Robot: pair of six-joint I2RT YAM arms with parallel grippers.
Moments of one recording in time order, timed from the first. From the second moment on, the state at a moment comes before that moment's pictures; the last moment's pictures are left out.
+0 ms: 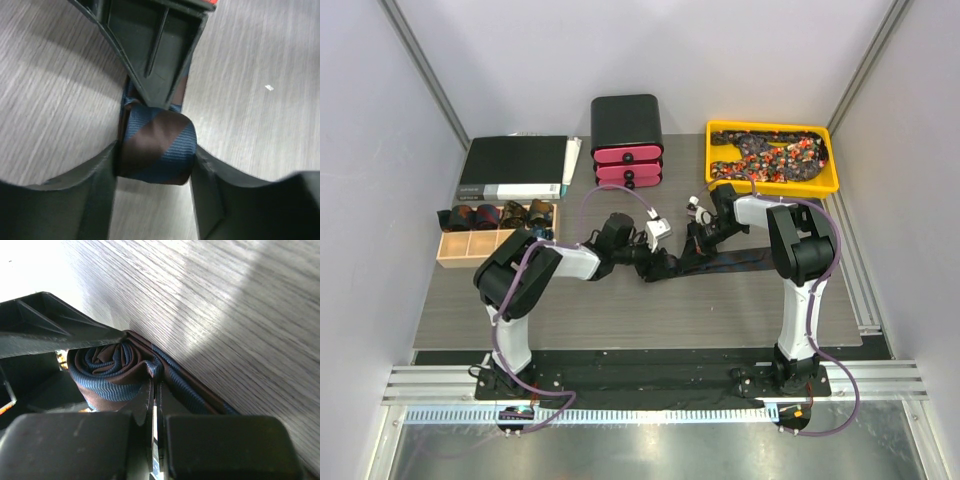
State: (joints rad) left arm -0.67 1.90 0.89 0.45 0.64 0.06; right arm 0.26 2.08 1.27 -0.63 -0.82 0.16
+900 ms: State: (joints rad) left arm -0.73 1.98 0.99 0.43 0.56 0.14; right arm 0.27 2.08 1.26 -0.61 -0.82 0.18
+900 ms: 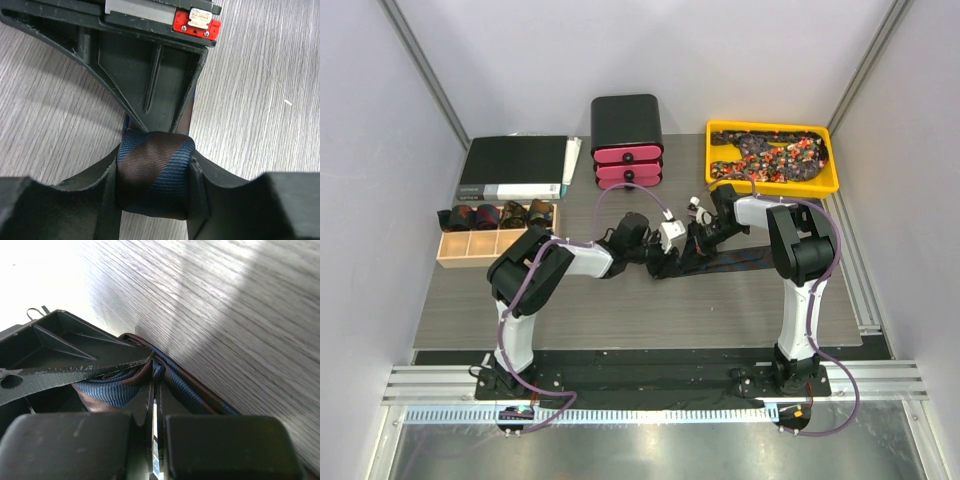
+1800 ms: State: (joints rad) left arm -0.81 2.01 1.25 -0.06 0.37 0.35; right arm 0.24 2.09 1.37 -0.80 -0.75 0.10
